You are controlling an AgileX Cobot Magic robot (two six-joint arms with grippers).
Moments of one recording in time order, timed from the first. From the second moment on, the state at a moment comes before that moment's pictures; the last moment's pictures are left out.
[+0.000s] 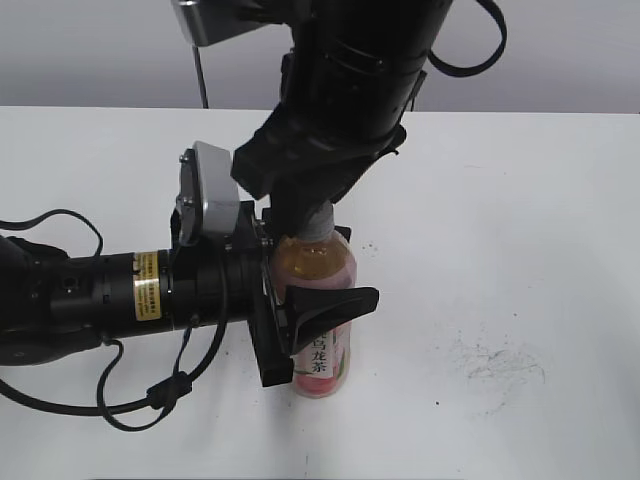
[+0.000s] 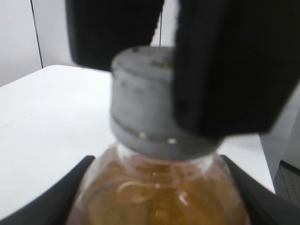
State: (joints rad) left arm -0.52 1.94 -0.63 0.90 -1.22 -0.31; right arm 0.81 1.80 -1.64 0.13 1.22 -0.17
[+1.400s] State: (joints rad) left arm -0.52 1.94 -0.63 0.90 -1.22 -0.31; right arm 0.83 1.80 -1.64 0.12 1.23 -1.60
